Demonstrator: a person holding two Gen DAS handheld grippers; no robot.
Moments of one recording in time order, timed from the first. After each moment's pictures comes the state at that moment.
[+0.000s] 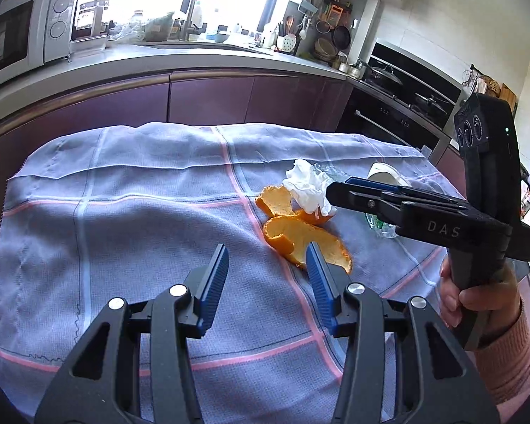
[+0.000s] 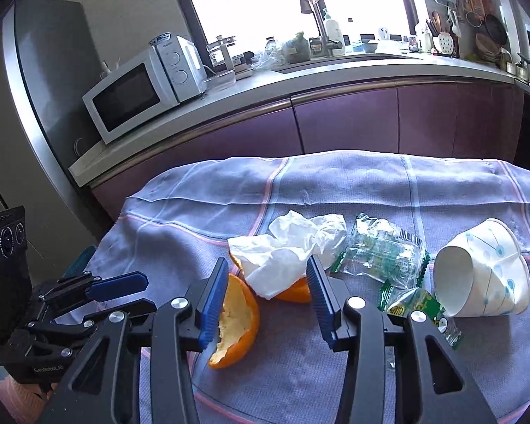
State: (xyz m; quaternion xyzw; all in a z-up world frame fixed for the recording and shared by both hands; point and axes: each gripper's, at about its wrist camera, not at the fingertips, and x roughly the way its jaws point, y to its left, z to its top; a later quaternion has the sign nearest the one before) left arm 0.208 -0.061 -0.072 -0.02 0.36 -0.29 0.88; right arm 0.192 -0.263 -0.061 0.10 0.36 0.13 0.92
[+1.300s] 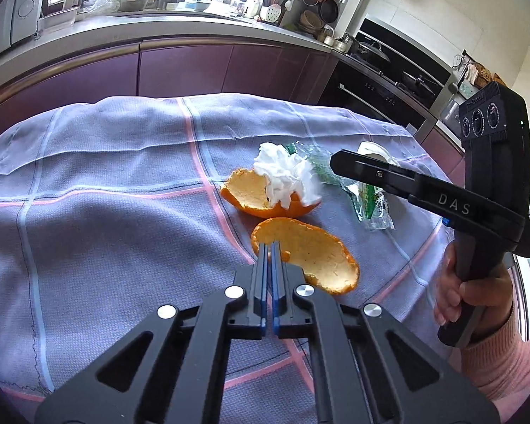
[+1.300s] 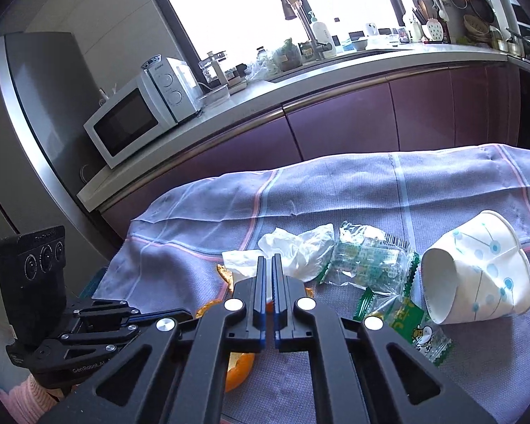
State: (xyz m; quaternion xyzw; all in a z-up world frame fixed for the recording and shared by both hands) left arm 0.236 -0.093 -0.087 -0.02 0.42 -0.34 0.84; right arm 0.194 -0.297 -0.057 0.15 0.34 0.15 0.92
